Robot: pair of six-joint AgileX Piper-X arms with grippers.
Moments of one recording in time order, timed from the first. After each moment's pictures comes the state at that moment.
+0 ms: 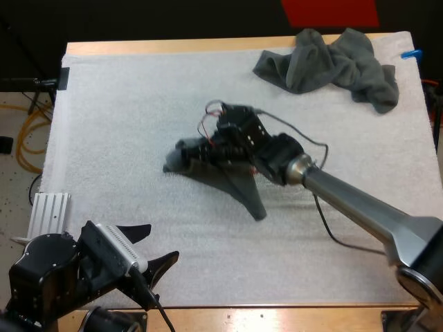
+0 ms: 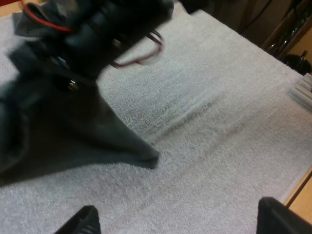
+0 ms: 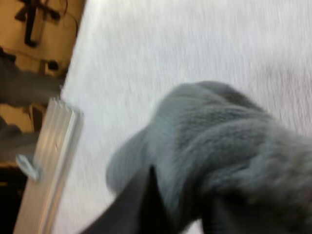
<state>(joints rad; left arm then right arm) -0.36 0.47 -0.99 1.25 0.44 -1.70 0.79 1.84 -1.45 0.39 -0.27 -1.18</state>
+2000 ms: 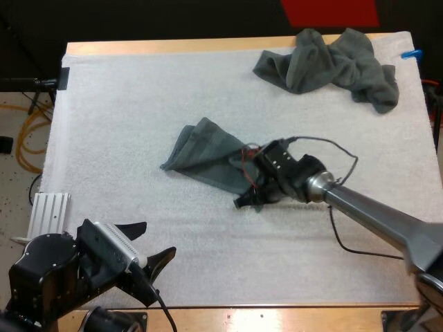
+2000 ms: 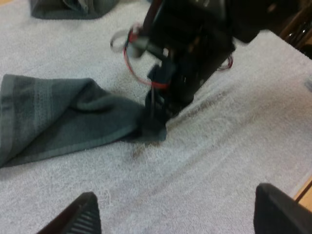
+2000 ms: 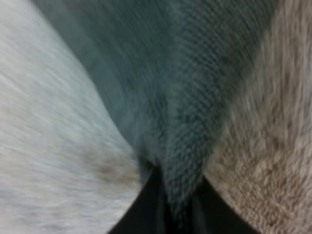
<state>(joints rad) -0.36 0.47 -0.99 1.25 0.39 -1.72 0.73 1.72 -1.11 0.61 -0.11 -1.60</state>
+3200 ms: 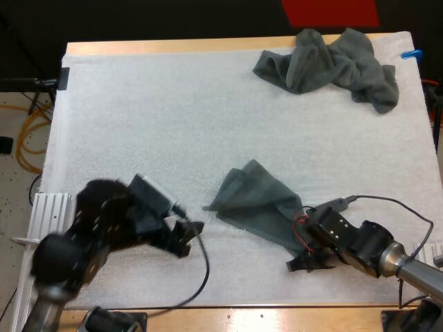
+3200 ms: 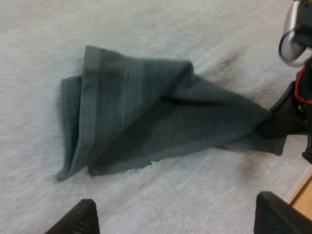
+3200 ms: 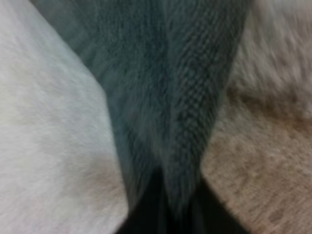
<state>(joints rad) -0.36 0.80 -0.87 1.06 0.50 -1.72 0.82 1.19 -0.58 0.79 -0.03 -1.43</state>
